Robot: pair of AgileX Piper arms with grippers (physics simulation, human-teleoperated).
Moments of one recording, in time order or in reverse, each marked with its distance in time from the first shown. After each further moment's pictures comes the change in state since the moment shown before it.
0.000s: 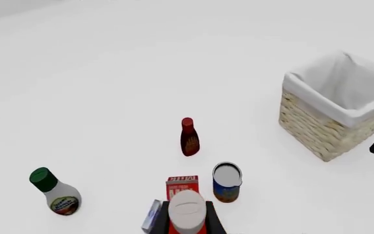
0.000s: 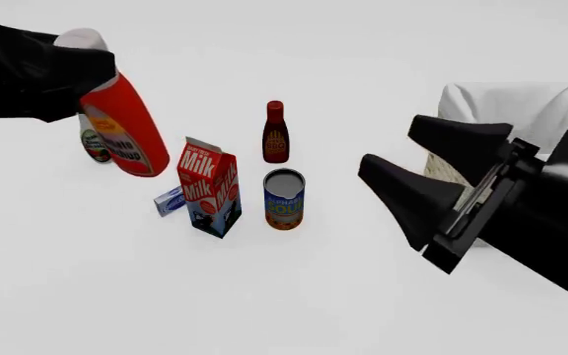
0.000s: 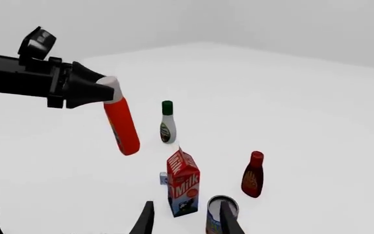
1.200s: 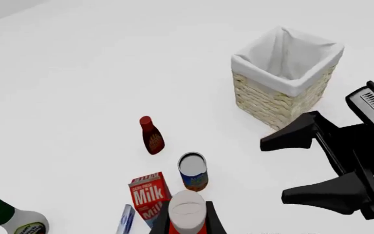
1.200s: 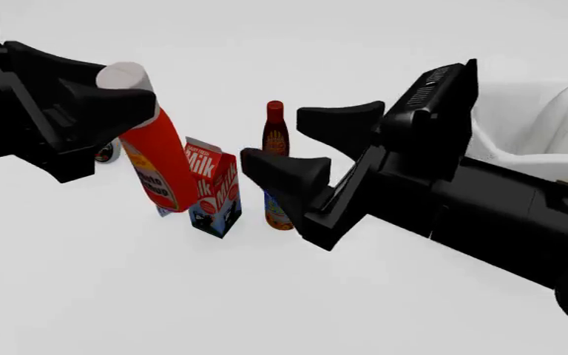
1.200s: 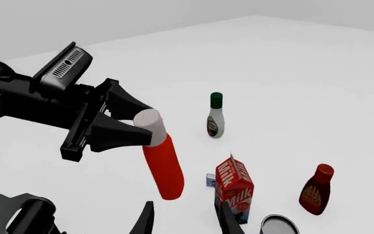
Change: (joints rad) left arm -0.195 -0.027 0.032 0.033 0.057; right arm 0.185 0.309 -0.255 0.051 0.056
